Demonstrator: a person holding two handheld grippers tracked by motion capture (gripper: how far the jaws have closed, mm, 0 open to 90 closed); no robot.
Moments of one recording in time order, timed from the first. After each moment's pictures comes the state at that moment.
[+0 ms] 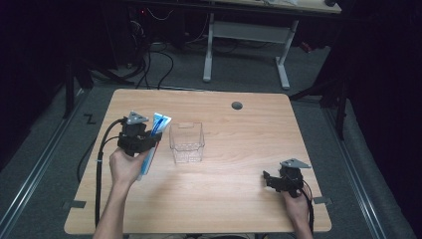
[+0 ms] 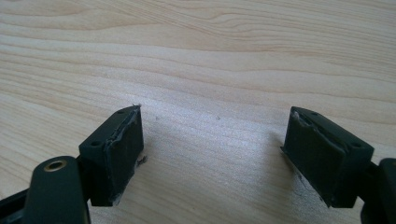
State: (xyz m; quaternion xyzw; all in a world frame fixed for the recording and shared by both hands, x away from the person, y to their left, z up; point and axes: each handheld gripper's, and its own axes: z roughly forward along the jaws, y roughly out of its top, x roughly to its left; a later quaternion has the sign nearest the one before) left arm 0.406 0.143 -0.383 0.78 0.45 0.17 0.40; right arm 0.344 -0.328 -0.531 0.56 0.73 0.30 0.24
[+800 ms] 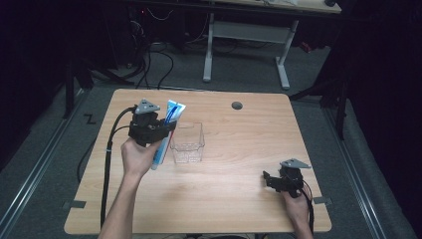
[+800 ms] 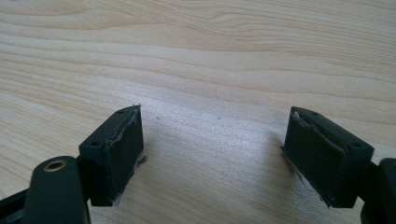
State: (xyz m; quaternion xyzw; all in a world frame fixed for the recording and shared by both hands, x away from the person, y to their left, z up) left arm 0.411 0.111 -0.348 0.77 0.41 0.16 0.46; right arm 0.343 -0.328 -0.531 0.56 0.73 0.30 0.24
